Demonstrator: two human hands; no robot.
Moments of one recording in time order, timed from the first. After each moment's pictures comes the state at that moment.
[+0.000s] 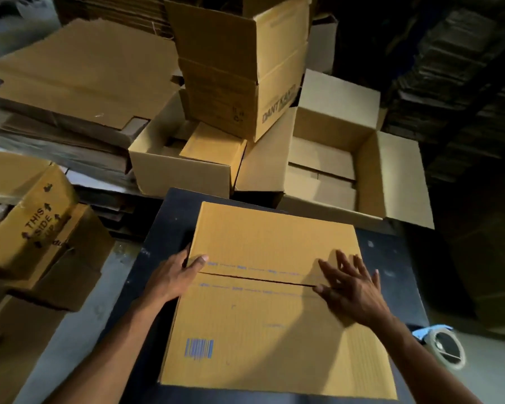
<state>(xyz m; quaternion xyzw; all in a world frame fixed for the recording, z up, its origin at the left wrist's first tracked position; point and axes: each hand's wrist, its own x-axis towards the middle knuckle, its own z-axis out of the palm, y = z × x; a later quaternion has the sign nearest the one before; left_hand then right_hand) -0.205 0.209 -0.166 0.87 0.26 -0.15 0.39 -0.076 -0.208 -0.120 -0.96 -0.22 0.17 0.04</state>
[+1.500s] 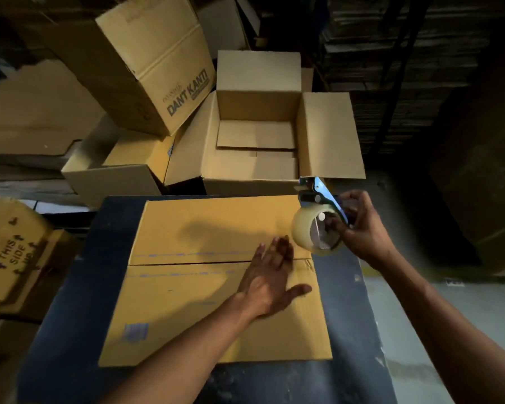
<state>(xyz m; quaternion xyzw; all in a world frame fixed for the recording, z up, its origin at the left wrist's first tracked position) -0.113 -0.227 -0.148 0.98 -0.12 -0.13 0.07 -0.016 -0.436 -0.047 -0.82 -0.06 0.07 0.56</state>
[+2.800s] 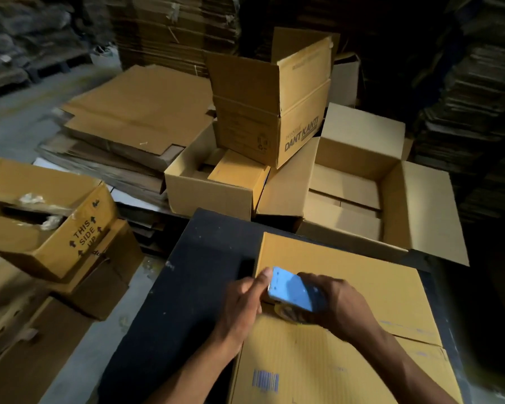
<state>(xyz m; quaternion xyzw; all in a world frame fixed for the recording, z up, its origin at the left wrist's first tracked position) -0.223 0.070 -0.062 0.61 0.29 0.05 0.73 -0.101 -0.122 -0.058 -0.92 -0.35 0.11 0.15</state>
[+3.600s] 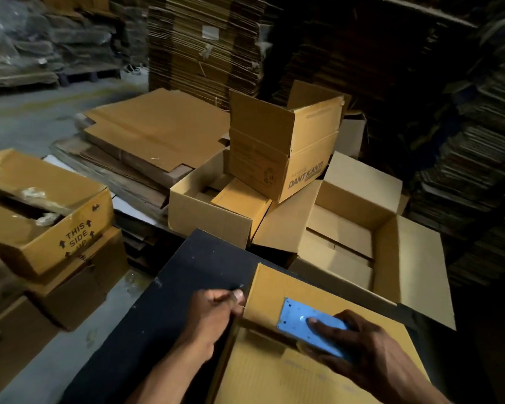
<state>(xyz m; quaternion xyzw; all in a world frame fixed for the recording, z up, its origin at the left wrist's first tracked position) -0.213 0.098 -0.043 0.56 0.38 0.13 0.72 -0.090 -0.161 0.026 -0.86 -0.51 0.06 0.09</state>
